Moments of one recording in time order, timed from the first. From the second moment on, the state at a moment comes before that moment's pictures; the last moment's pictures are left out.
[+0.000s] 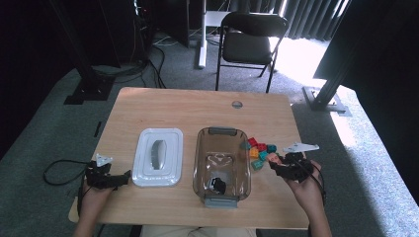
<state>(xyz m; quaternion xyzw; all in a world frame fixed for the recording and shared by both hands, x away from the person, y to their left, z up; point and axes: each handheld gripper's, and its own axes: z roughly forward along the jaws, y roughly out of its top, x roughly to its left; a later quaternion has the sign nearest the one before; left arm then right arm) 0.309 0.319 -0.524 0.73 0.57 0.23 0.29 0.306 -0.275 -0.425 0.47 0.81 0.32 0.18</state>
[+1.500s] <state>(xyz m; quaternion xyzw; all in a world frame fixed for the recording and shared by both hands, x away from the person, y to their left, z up) 0.310 0.319 -0.524 0.73 0.57 0.23 0.29 0.308 -0.108 -0.369 0.12 0.95 0.28 0.03</state>
